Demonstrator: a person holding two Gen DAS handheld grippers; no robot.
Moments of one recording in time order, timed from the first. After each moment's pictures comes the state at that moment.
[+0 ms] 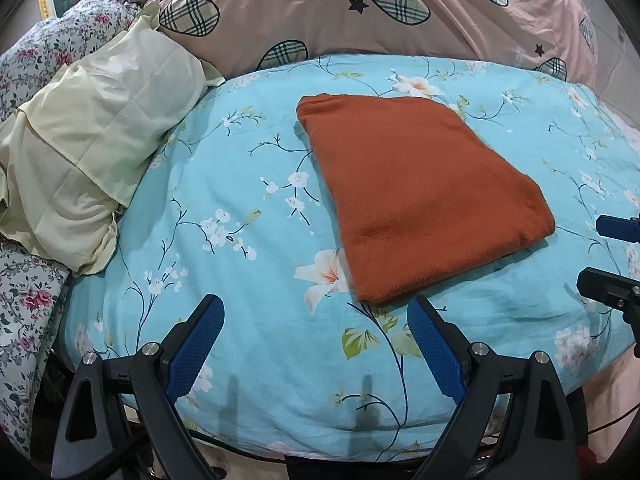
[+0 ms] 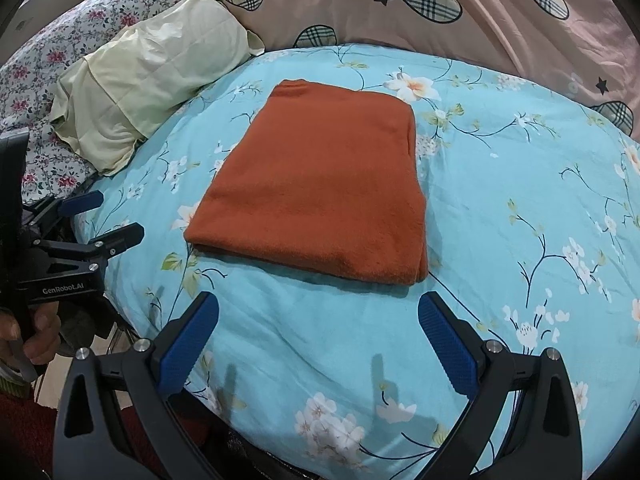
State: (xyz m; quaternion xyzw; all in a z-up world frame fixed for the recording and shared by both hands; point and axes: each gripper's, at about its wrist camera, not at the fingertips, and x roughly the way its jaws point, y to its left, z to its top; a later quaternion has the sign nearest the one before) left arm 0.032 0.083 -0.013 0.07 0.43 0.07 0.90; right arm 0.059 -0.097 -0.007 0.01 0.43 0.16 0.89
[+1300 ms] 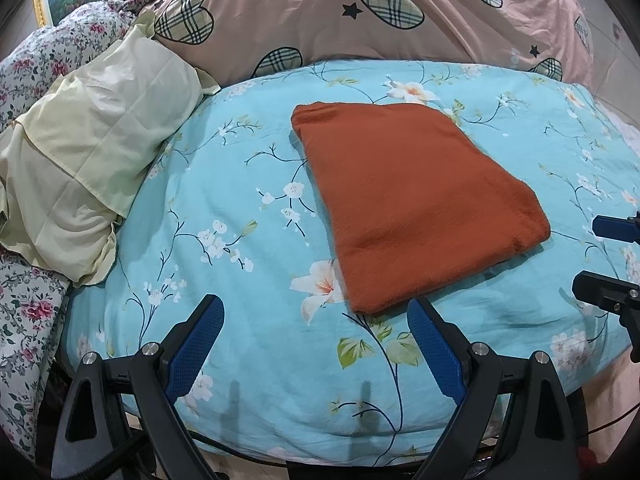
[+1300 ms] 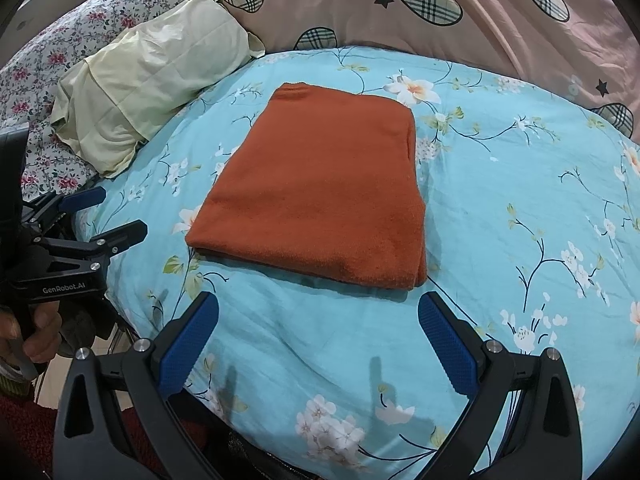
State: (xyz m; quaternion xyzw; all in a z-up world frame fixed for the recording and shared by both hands) left arm 0.034 0.075 -0.007 0.08 0.42 0.06 0.90; right arm 0.061 -0.102 -0.001 0.01 0.43 0.16 0.89
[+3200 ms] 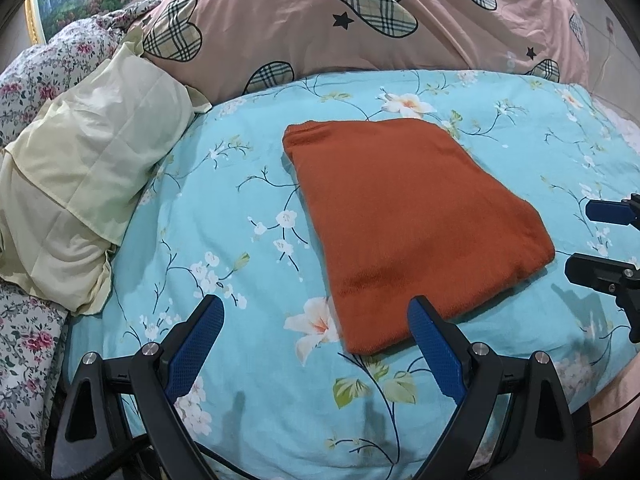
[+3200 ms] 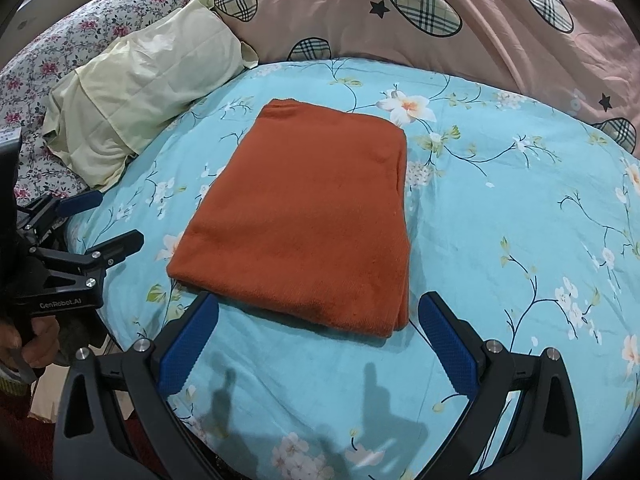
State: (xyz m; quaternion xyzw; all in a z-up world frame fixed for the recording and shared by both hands) left arm 0.066 0.071 -0.001 0.09 0.41 0.05 0.91; right arm 0.096 -0.110 0.007 0.00 0.42 0.16 0.90
